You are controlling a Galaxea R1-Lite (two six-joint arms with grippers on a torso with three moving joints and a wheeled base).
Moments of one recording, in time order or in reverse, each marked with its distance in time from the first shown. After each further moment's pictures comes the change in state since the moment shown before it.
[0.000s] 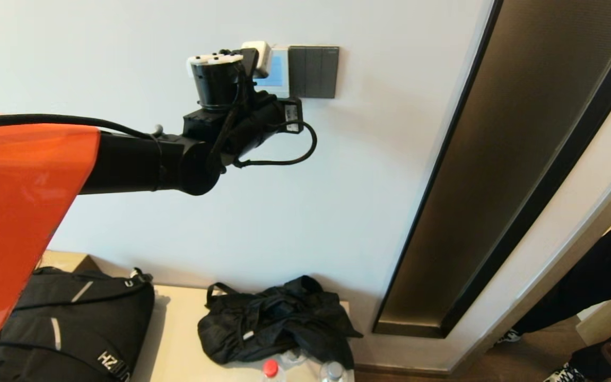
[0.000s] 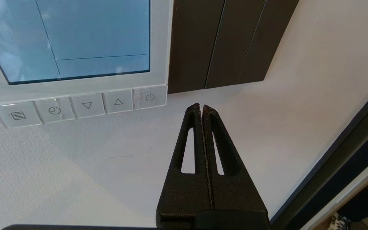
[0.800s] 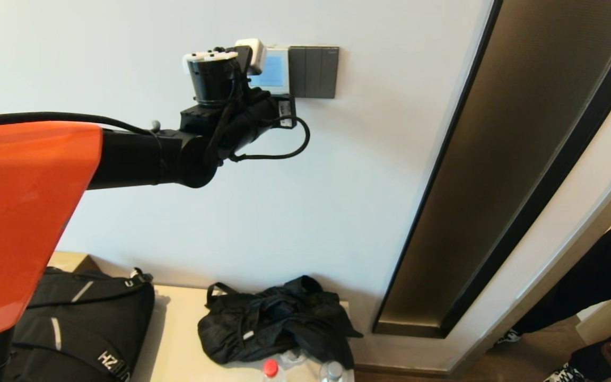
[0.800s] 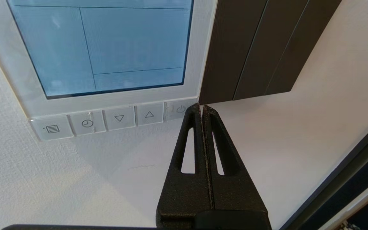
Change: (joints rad) left arm 0.038 0.031 -0.068 0.031 -0.001 -0.002; right arm 0.000 0.000 0.000 0.000 0.000 -0.001
